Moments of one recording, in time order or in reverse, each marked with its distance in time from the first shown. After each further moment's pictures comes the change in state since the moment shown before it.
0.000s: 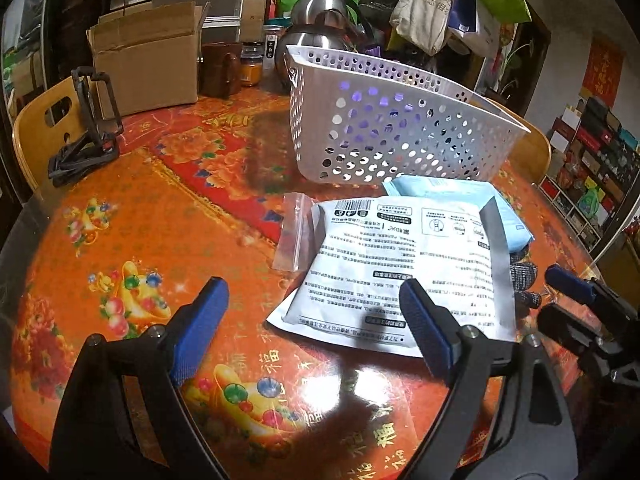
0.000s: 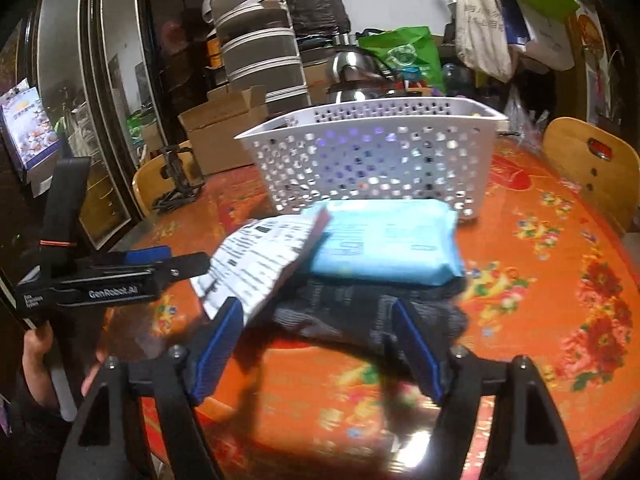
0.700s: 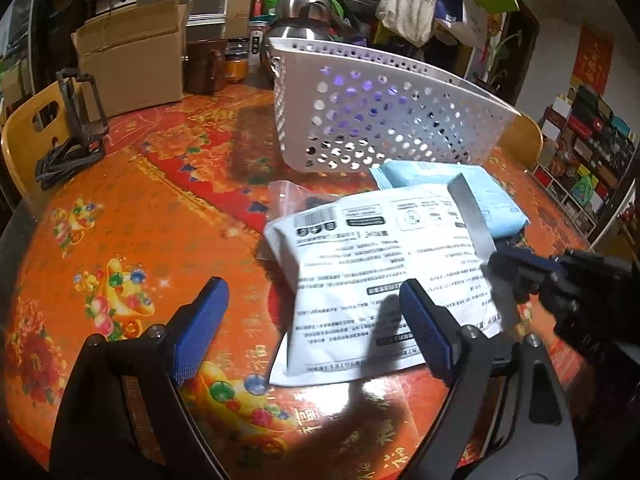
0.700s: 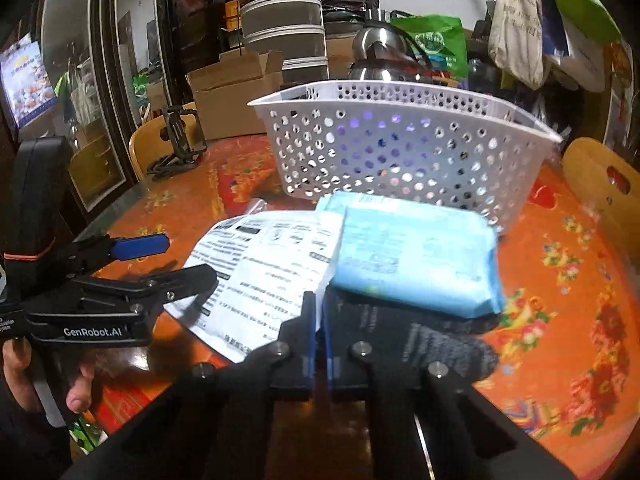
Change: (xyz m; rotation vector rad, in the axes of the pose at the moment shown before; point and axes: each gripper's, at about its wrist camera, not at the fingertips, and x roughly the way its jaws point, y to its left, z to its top) left arm 0.008 -0.009 -0.005 0.049 0.016 -0.024; right arm 0.037 0.019 0.021 -0.128 0.106 -0.042
